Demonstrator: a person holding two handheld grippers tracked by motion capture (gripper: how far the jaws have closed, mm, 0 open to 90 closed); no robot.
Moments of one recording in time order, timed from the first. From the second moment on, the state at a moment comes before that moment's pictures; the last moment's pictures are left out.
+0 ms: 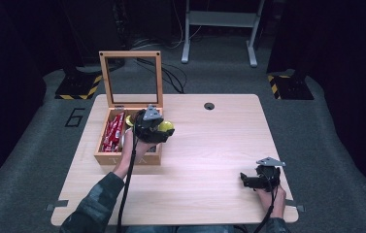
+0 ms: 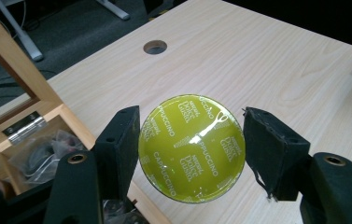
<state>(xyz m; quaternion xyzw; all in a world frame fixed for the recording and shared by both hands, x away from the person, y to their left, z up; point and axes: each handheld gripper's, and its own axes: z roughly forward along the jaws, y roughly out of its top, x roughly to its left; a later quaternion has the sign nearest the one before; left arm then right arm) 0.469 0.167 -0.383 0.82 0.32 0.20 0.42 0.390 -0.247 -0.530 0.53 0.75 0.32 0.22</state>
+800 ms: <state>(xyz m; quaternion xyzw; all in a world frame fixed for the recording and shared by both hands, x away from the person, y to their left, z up) 0.463 0.122 -0.417 0.84 0.31 0.15 0.42 0.390 -0.247 -0.530 0.53 0.75 0.32 0.23</state>
